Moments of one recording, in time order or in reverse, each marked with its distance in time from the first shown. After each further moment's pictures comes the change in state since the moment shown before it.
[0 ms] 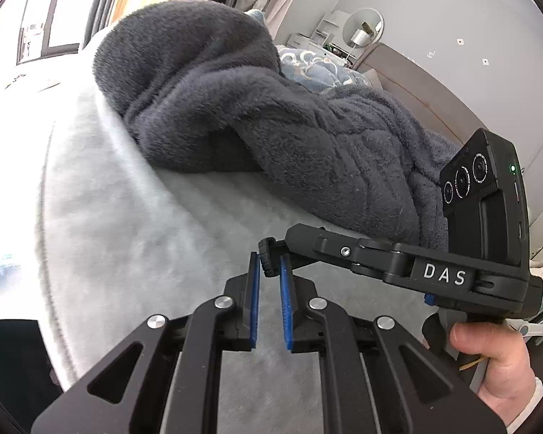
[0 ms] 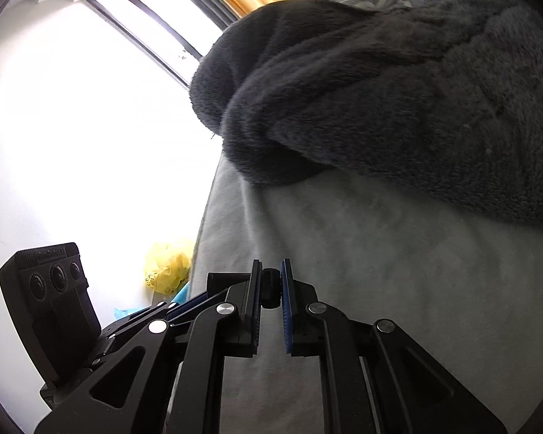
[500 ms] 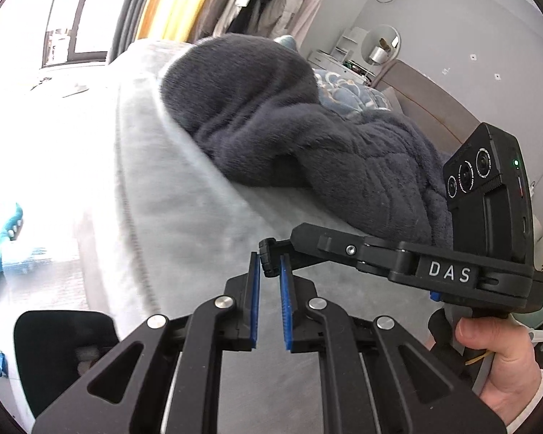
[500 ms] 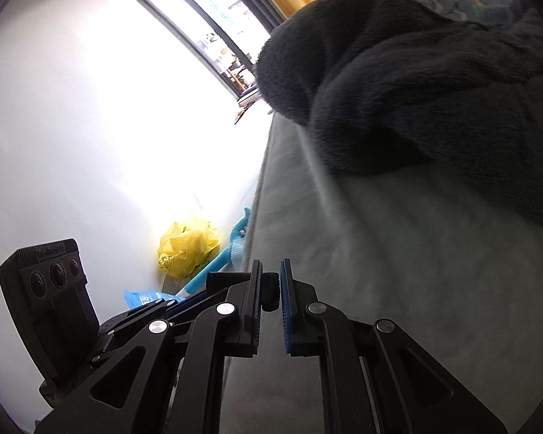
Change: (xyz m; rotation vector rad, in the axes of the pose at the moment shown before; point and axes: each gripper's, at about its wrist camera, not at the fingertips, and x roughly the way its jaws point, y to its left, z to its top) left arm -0.073 0.044 -0.009 -0.033 -0.059 0.075; right arm 0.057 0.072 -0.002 -0.096 0.047 0.049
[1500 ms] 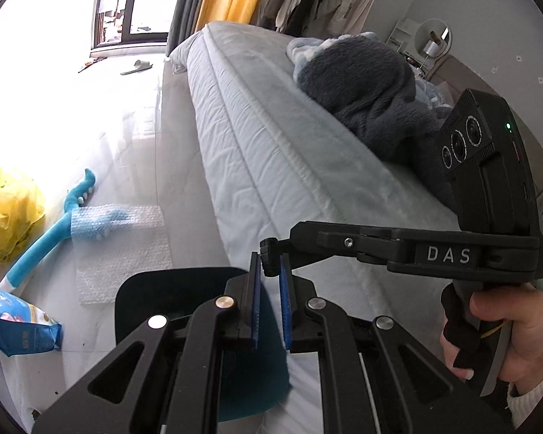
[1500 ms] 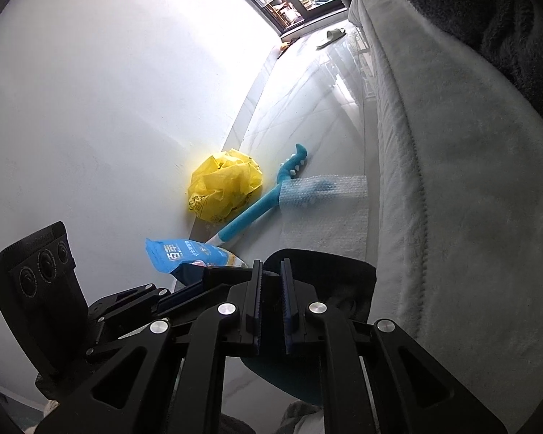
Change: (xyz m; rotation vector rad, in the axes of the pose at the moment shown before) left arm -0.070 0.129 -0.032 -0.057 0.086 0.188; right arm 0.161 0.097 -0.034 -0.065 0.261 0.099
